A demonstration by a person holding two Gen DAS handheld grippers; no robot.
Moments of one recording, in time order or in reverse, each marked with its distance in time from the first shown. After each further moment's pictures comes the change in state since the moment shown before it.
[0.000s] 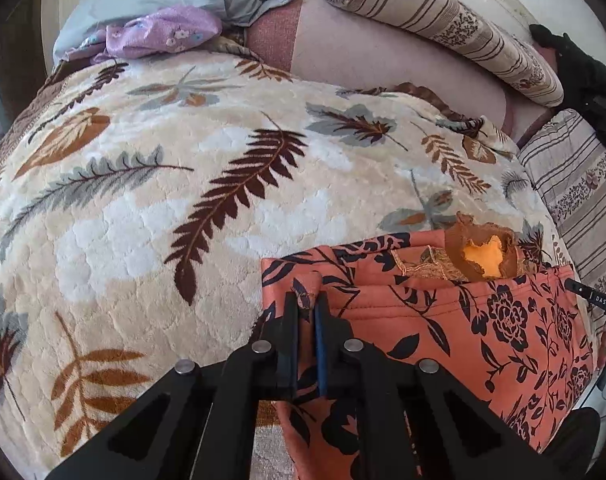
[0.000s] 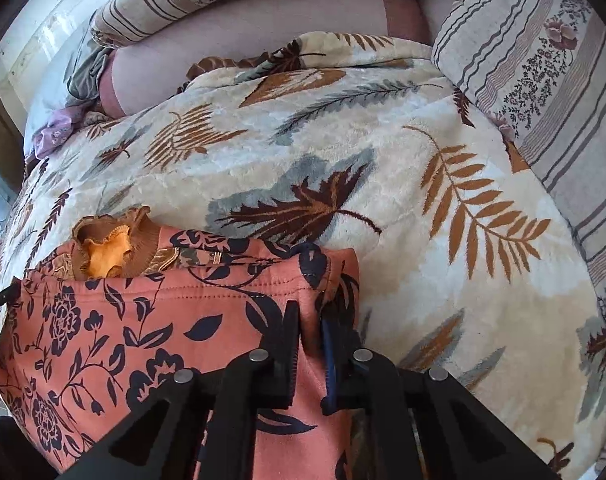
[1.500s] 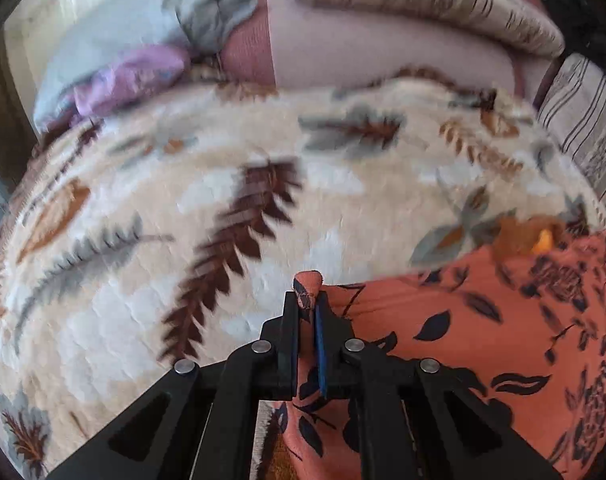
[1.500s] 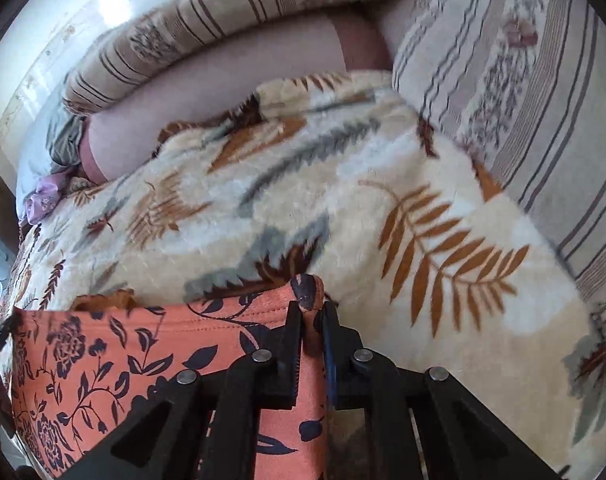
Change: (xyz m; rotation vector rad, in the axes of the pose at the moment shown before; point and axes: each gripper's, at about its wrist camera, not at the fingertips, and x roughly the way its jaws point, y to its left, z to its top) left arm 0.074 -0.019 0.030 0.195 0.057 0.155; right arm 0.041 -0.044 0.028 0.158 0.003 0.005
